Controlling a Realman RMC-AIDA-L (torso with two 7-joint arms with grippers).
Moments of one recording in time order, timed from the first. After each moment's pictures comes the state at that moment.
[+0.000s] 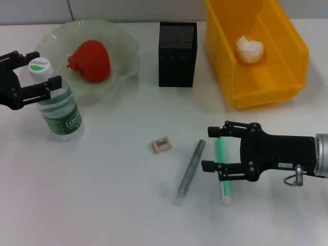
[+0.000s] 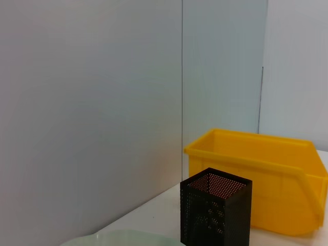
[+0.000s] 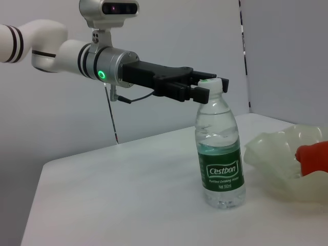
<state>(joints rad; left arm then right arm) -0.35 -2.06 0.56 0.96 1.93 1.59 -1.34 0.50 2.08 -0.74 -0.43 -1.97 -1.60 1.00</state>
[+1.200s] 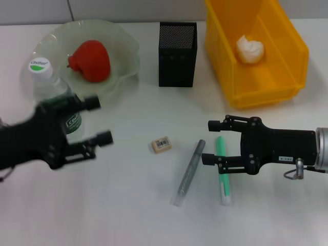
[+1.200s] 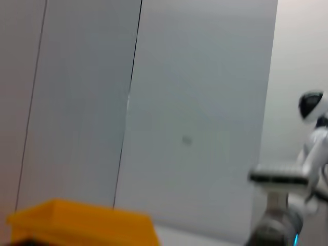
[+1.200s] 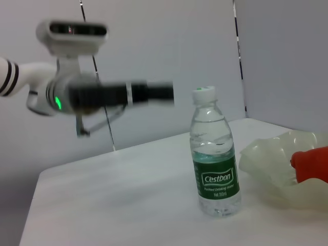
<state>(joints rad) -0.34 -2.04 0.68 0.65 1.73 1.91 -1.19 0.51 2.07 -0.73 -0.43 -1.96 -1.61 1.04</state>
